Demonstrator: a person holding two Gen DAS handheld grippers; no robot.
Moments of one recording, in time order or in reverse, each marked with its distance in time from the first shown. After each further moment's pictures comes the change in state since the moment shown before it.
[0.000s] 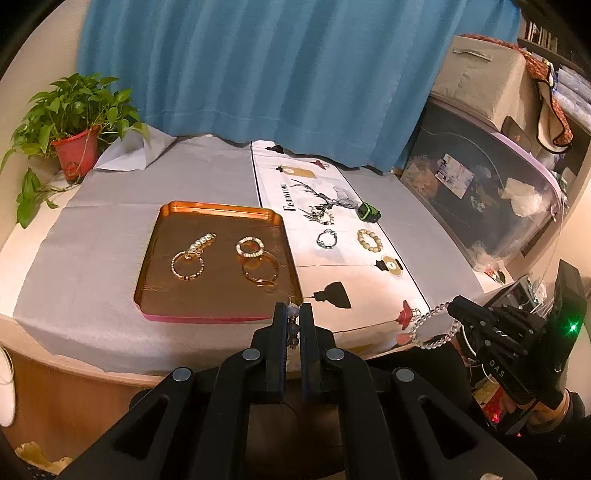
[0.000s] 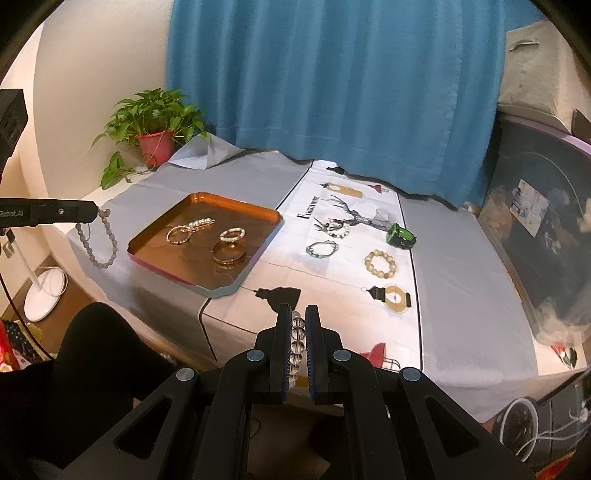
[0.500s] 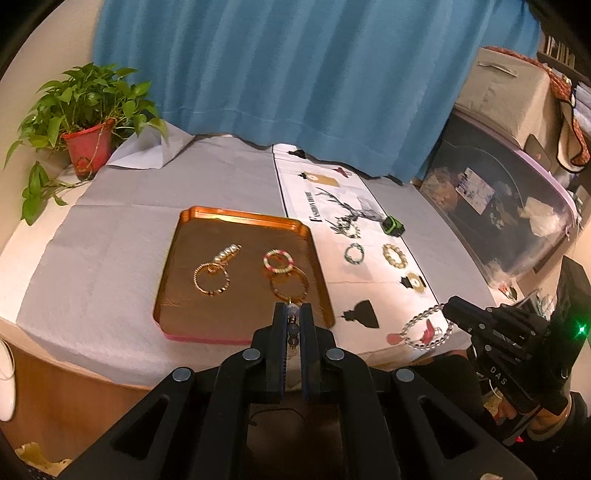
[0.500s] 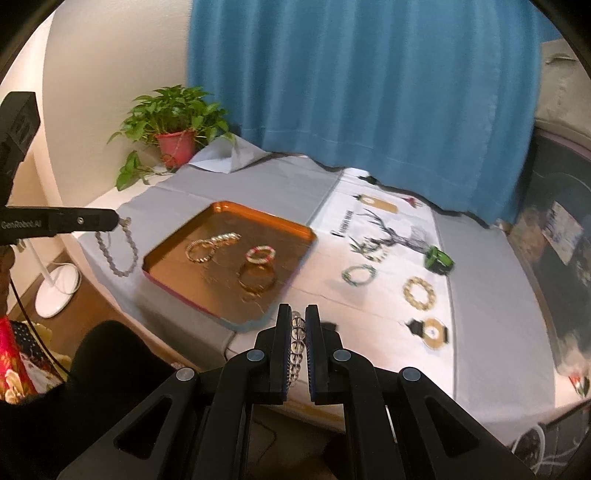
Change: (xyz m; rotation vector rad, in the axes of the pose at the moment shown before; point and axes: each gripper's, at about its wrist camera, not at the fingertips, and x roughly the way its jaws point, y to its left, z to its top) left arm 0.017 0.041 0.023 -0.045 -0.009 0.034; right arm 0.046 0.032 0.043 -0.045 -0.009 0.091
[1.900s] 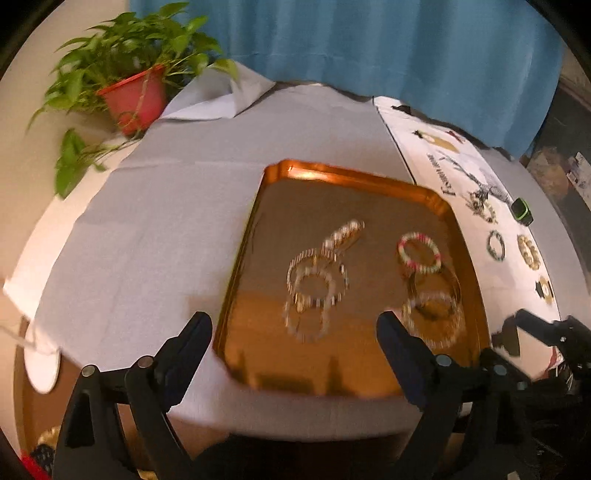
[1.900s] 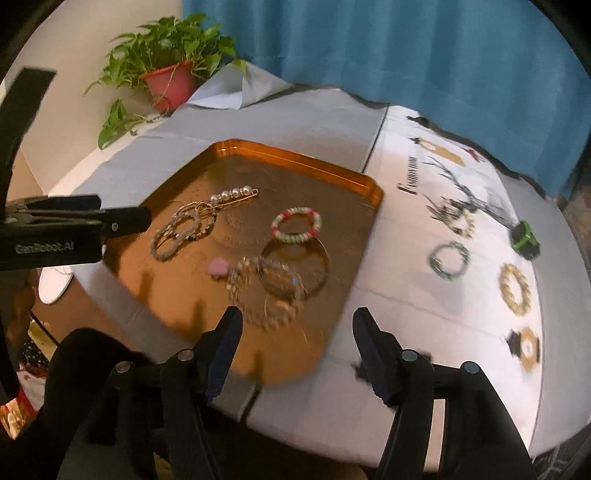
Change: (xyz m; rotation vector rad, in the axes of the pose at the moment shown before) left arm 0.121 0.076 0.002 -0.065 0.149 0.340; right arm 0.152 0.037 0.006 0.014 0.226 0.062
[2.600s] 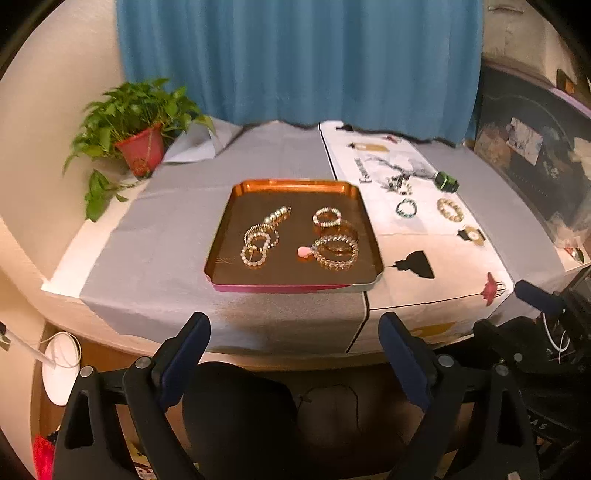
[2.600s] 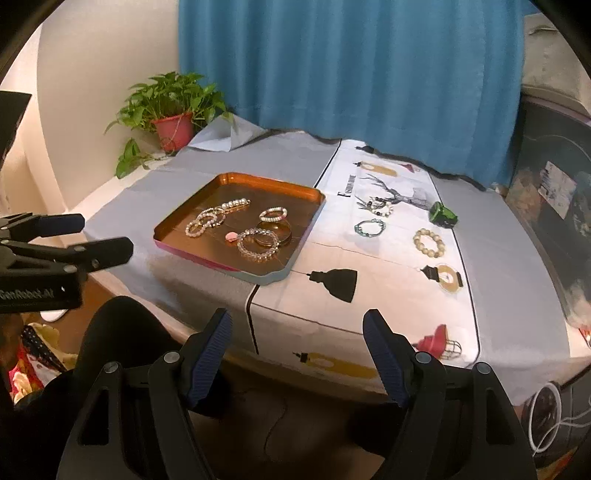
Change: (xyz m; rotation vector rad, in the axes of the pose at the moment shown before) left arm -0.155 -0.068 -0.095 0.134 -0.150 -0.001; right arm -0.157 0.000 -0.096 0.069 -0.165 -0.076
